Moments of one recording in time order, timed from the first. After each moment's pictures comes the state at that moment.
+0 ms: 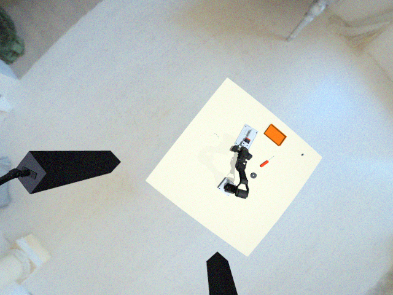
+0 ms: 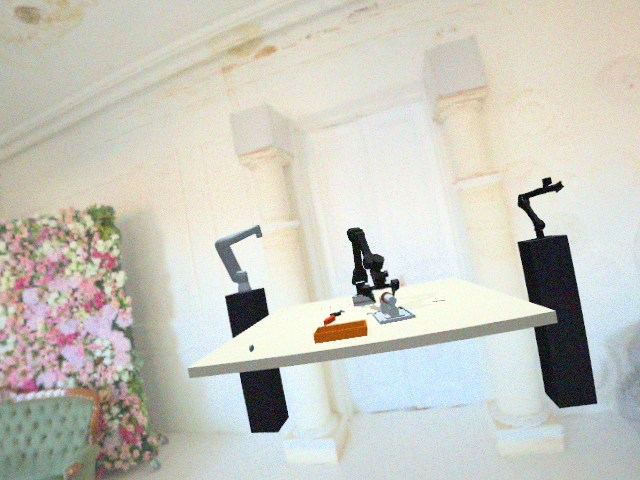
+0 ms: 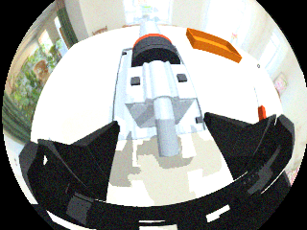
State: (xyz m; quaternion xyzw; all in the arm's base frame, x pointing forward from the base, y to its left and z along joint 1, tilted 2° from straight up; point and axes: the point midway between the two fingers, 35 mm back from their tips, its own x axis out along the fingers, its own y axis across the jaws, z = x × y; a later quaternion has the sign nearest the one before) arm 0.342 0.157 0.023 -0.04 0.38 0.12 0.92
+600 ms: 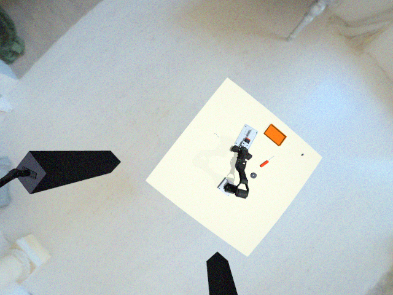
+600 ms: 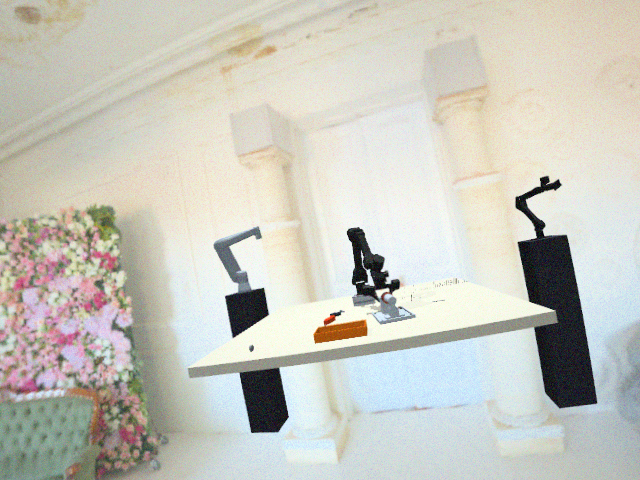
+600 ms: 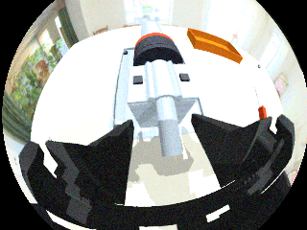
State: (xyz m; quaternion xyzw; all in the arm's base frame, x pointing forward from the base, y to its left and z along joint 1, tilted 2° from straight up) arm 0.341 0.159 0.022 -0.04 0.38 0.12 0.92
